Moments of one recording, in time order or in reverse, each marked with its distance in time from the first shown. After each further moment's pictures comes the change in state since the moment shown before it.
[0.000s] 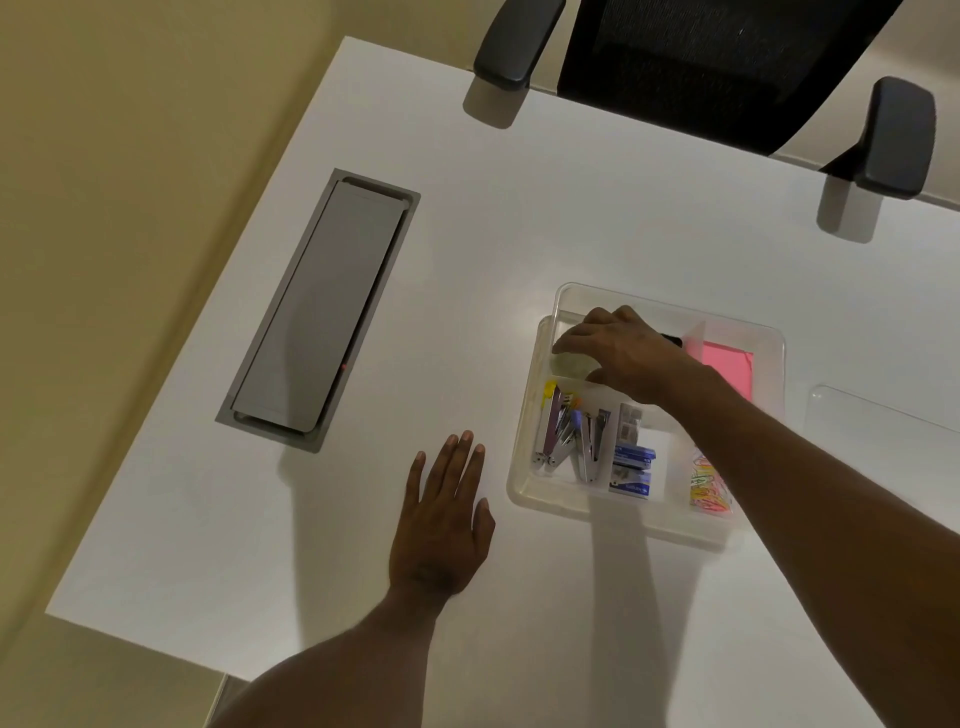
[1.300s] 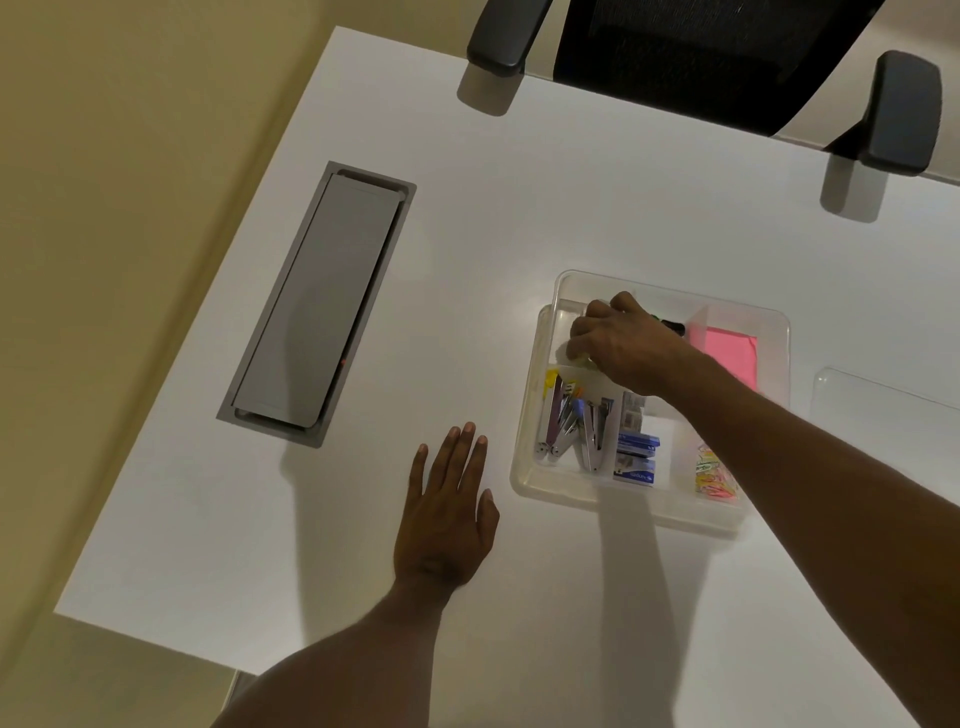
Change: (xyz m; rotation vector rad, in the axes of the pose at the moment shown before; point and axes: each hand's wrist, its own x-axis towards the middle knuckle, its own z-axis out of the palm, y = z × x) left_hand 0.001 0.001 -0.001 0.008 0.006 0.011; right_hand -0.001 -0.004 0.003 -0.157 -0.021 -0.009
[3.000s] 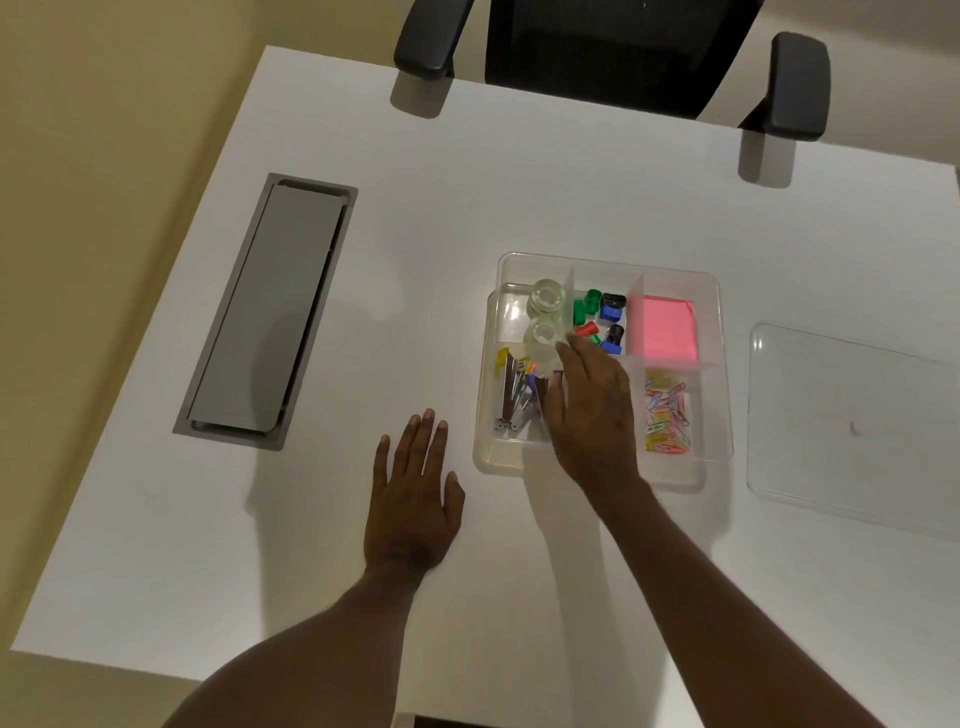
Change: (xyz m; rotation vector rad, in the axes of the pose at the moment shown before) left_hand 0.000 0.000 -0.003 0.009 0.013 0.016; right_hand -0.079 -0.119 0.049 0.593 0.600 0.762
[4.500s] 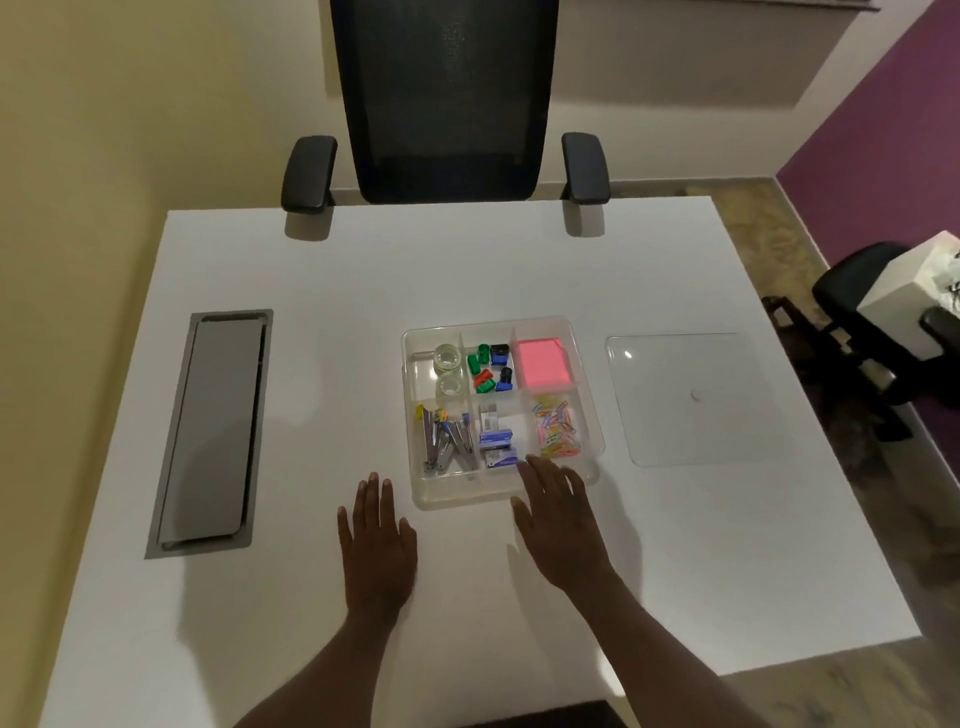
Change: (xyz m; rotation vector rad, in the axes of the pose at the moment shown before) left_hand -0.006 0.023 -0.042 -0.053 -0.134 -0.002; right_hand -0.129 0.031 -0.047 -0.253 -0.011 -0.002
